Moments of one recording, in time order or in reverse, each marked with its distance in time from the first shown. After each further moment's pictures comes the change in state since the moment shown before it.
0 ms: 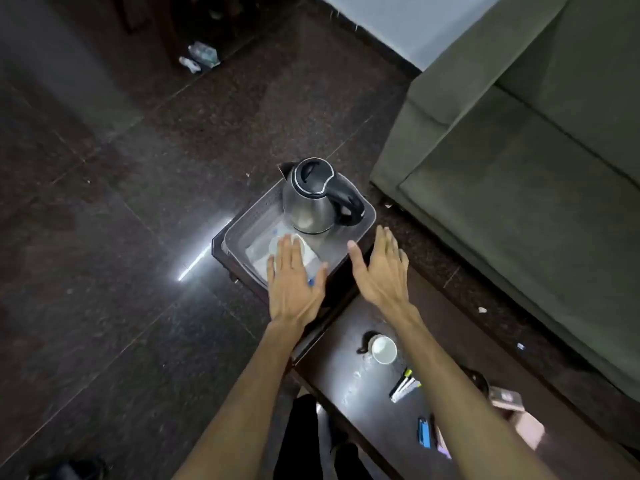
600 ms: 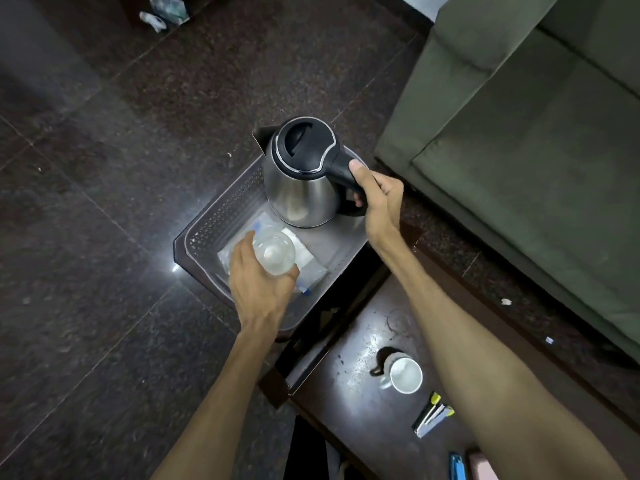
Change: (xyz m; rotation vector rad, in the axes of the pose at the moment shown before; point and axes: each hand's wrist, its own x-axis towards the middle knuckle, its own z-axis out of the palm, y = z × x) left_hand 0.079 -0.073 0.073 -0.295 0.253 -0.306; right_hand 0.155 -0.008 0.068 1.046 0.125 -0.129
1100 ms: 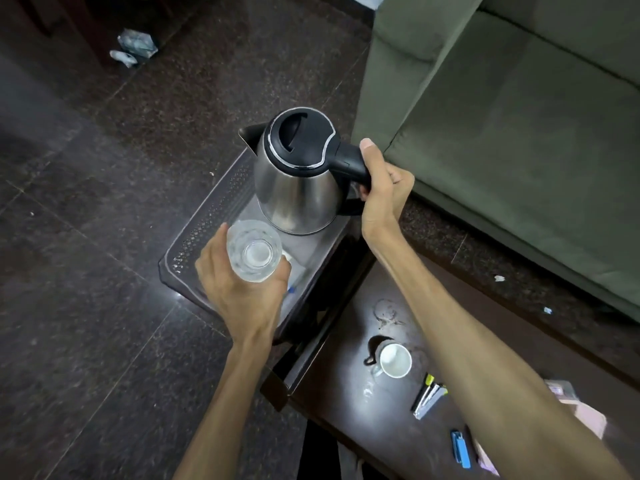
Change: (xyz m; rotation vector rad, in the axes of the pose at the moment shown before) left_hand -0.034 0.053 -0.022 -0.166 0.259 0.234; right_hand -0.015 -0.041 -0.035 0.225 0.335 -0.039
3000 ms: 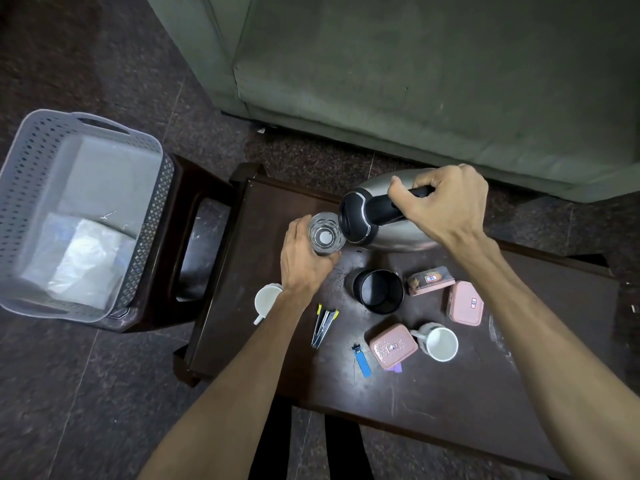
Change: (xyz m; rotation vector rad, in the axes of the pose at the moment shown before) left_hand -0.269 0.054 0.214 0.179 -0.842 0.236; right_hand -0.039 -0.033 -0.422 -1.336 0.158 -0.199
